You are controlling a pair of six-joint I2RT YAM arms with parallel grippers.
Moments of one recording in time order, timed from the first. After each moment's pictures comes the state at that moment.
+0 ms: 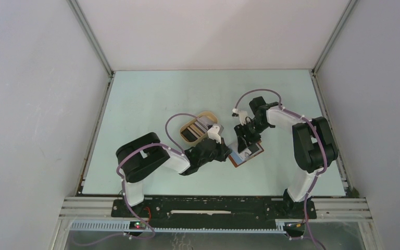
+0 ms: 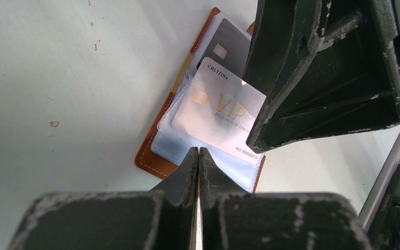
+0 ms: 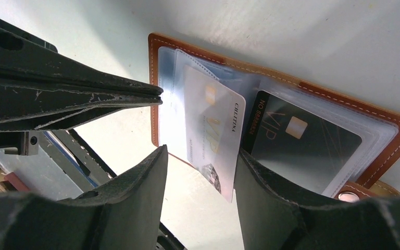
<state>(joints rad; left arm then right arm) -1.00 1.86 0.68 0.78 -0.12 -0.66 0.32 1.80 1.14 -0.79 -0.56 -0.28</state>
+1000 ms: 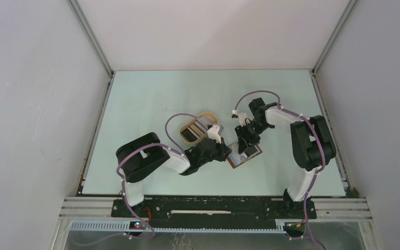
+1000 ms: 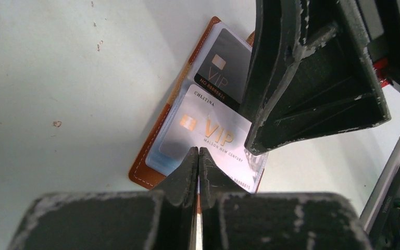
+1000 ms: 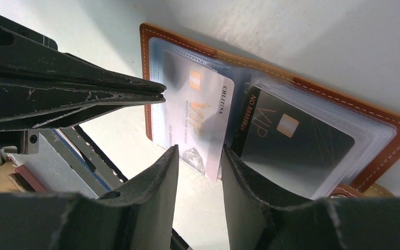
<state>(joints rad) -1.00 1.86 0.68 0.78 -0.13 -0.66 0.31 1.82 1.14 -0.80 -0.60 -0.29</state>
